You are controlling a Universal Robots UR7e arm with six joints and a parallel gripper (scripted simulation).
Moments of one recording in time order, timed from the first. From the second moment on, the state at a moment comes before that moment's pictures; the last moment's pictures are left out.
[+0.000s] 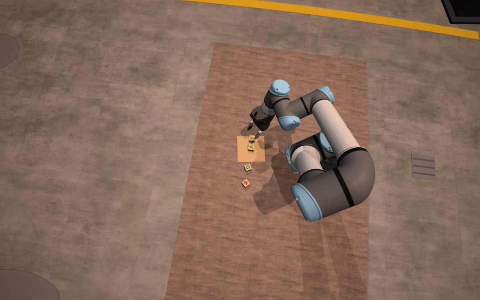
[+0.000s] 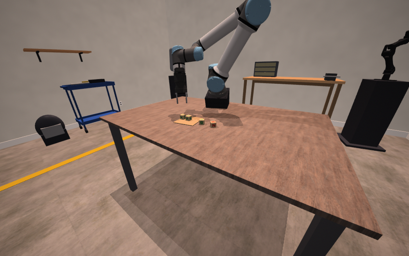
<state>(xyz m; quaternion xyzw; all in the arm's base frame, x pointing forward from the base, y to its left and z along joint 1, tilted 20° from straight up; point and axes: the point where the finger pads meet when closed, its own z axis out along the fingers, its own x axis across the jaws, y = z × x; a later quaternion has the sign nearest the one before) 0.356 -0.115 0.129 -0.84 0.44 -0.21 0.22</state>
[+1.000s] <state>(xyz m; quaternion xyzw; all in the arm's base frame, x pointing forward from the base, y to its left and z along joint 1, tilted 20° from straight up) 0.359 -0.101 0.131 -0.87 0.40 -0.20 0.21</state>
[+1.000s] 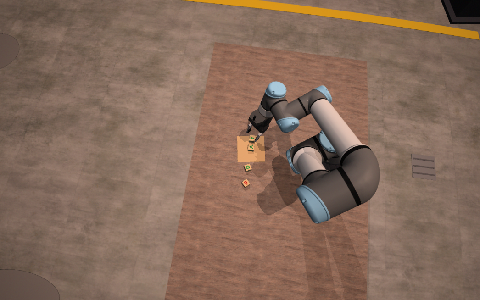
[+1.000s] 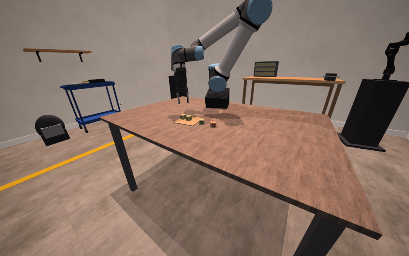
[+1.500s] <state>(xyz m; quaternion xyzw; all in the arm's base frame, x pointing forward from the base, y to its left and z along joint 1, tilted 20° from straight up) 0.364 -0.069 0.136 -0.93 0.28 -0.19 0.16</state>
